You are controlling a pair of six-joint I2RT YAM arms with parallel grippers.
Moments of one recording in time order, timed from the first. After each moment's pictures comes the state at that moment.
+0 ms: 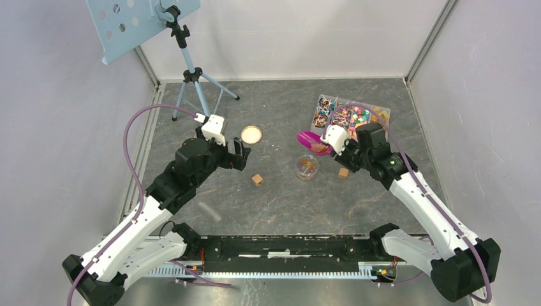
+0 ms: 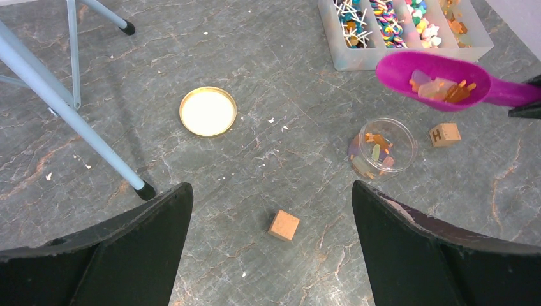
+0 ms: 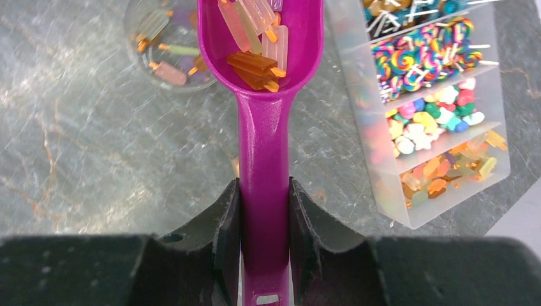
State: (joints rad) left arm -0.65 0.79 0.82 -0.32 -0.18 -0.19; right arm 0.38 1.02 0.89 -0.62 -0.16 -0.59
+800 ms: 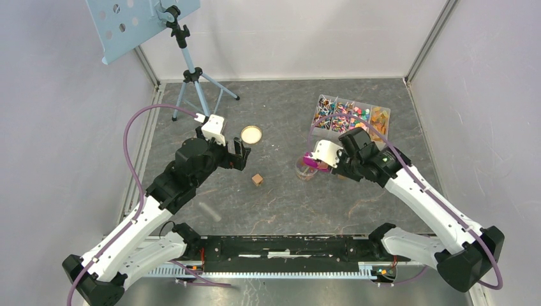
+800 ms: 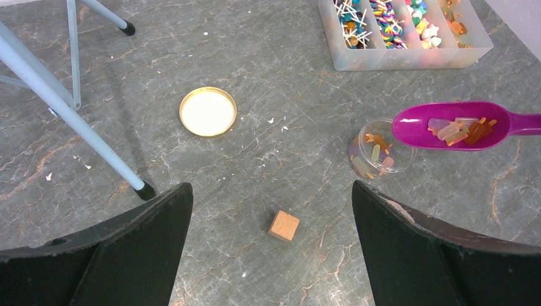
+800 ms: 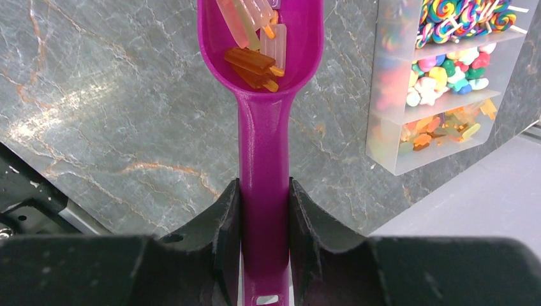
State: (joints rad) left arm -0.65 0.79 0.82 -0.32 -0.18 -0.19; right arm 0.59 1.07 1.02 -0.98 0.09 -0.68
